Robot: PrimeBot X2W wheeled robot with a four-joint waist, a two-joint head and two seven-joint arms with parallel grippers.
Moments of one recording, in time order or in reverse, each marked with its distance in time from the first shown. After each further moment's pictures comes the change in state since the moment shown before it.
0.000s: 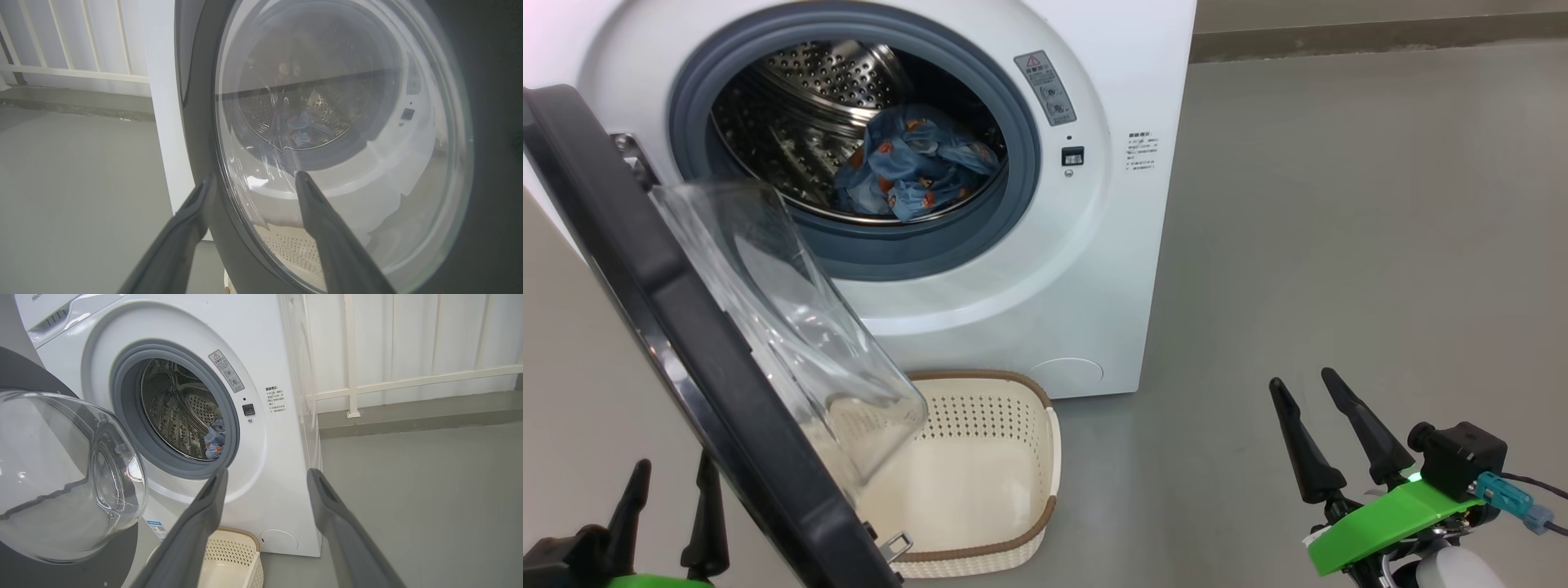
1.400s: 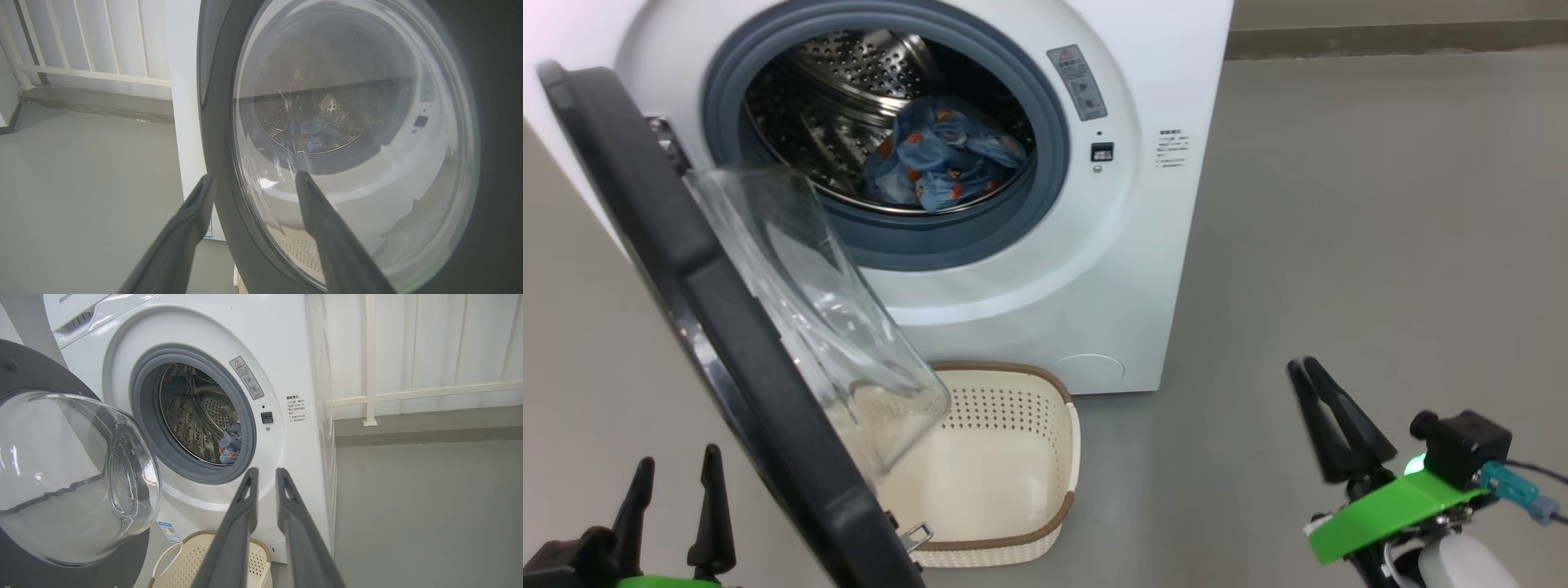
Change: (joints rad) left arm 0.004 -0.058 0.048 -0.015 0.059 -0.021 0.000; right arm -0.006 -0.006 0.005 -0.025 -0.001 0.000 0.000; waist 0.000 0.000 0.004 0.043
